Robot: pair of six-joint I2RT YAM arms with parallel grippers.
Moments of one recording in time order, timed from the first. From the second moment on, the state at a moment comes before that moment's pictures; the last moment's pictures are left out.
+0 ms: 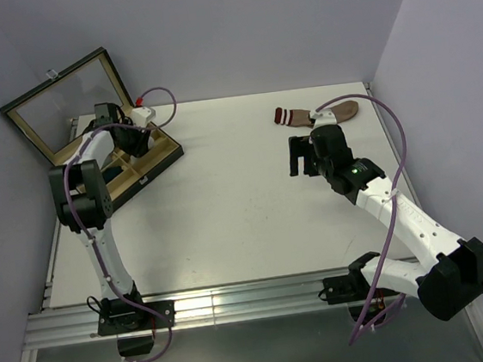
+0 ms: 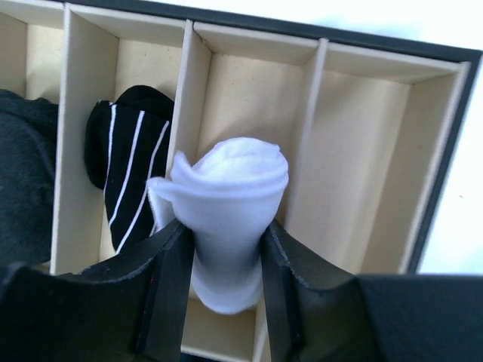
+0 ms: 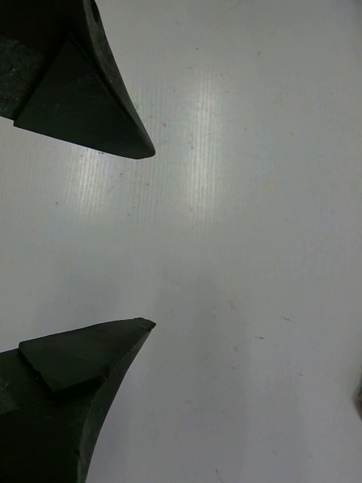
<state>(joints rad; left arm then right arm) 0.05 2.16 1.70 -0.46 0.40 0.66 0.40 1.09 0.93 -0.46 0.23 0.27</state>
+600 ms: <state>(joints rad) 0.05 2.17 1.72 -0.50 0.45 0.66 0.40 1.10 0.93 -0.46 0.21 0.27</state>
